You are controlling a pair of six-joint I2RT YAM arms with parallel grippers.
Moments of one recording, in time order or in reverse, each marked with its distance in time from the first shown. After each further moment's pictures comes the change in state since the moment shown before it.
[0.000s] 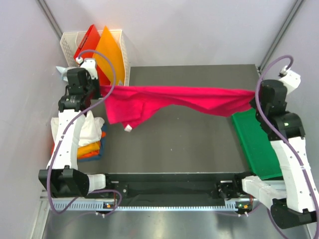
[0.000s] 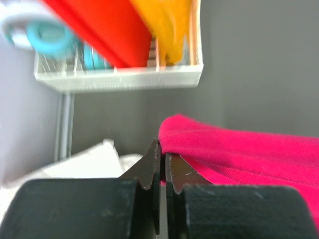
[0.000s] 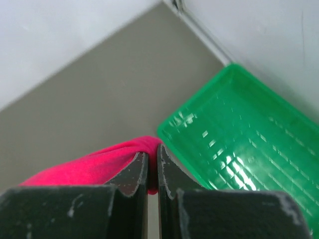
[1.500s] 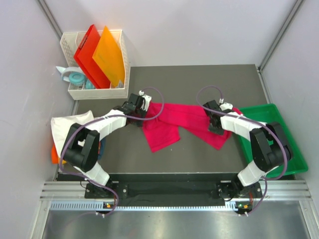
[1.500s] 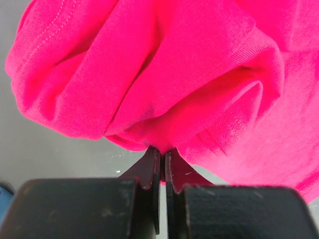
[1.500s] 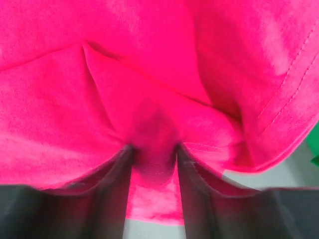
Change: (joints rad) left arm -0.447 0.349 -0.382 0.226 -0.034 -0.037; right arm 0.181 0.598 -0.552 0.306 -0.156 0.267
